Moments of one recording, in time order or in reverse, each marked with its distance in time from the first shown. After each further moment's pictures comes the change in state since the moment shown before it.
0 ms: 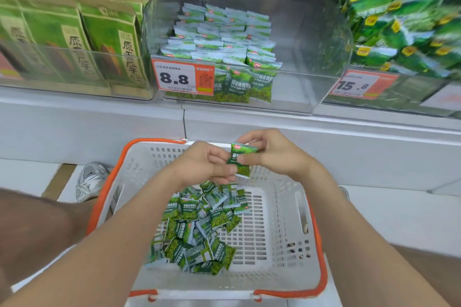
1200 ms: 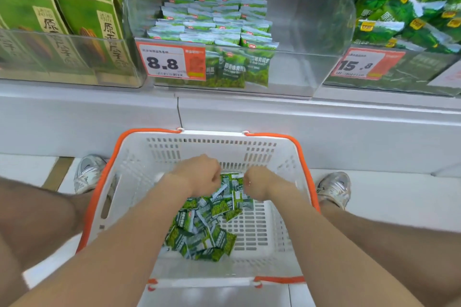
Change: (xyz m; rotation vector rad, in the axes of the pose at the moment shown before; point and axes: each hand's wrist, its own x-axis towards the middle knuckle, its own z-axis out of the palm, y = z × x) left_hand 0.017 -0.036 0.004 1.357 -0.065 0.029; right_hand 0.029 0.115 0.054 -0.844 -0.241 0.280
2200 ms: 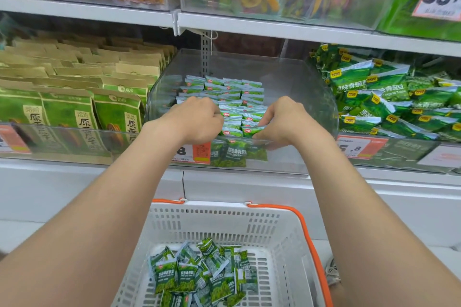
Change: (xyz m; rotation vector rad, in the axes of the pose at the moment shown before) left_hand -0.009 0.010 -0.255 -0.043 0.508 -0.084; right_hand -0.097 -0.068 -0.283 0.405 0.680 0.116
